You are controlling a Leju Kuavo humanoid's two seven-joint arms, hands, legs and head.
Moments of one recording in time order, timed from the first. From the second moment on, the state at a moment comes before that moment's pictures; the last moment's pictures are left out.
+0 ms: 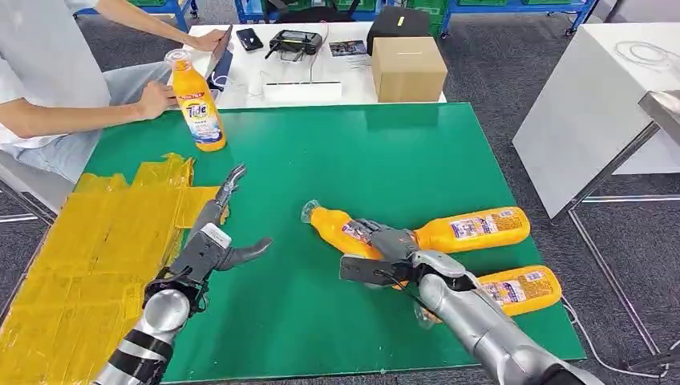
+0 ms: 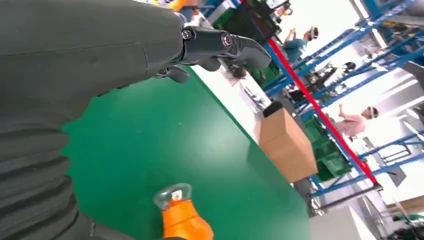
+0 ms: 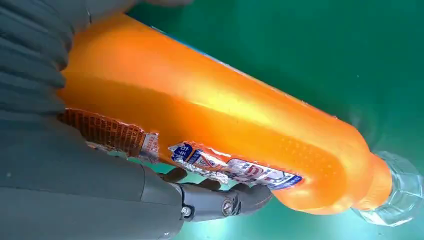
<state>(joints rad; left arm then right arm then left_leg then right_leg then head) -0.27 -0.01 -0.34 -1.36 -0.30 0.11 -0.38 -0.51 -0.13 0.70 -0.83 0.65 0.21 -0.06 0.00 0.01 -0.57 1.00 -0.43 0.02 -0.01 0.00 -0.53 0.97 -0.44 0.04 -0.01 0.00</state>
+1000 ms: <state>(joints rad) -0.34 -0.01 -0.41 -1.30 -0.23 0.12 -0.40 -0.63 -0.09 0.85 -0.67 0.69 0.17 -0.03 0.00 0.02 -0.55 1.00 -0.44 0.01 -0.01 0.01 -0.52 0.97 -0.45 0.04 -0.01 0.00</state>
